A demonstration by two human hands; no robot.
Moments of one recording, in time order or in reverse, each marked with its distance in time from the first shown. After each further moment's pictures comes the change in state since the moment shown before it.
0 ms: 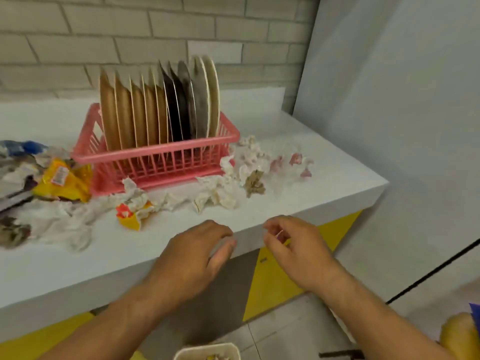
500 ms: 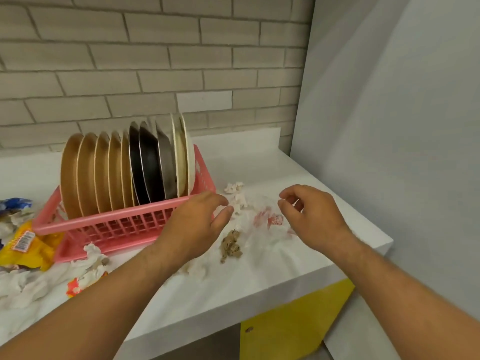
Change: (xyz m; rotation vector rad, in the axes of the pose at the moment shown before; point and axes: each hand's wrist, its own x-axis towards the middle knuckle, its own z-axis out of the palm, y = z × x) left_hand 0.193 0.014 -0.006 0.162 0.118 -0.084; right_hand 0.160 0.049 -0.118 -0.044 0.154 -0.060
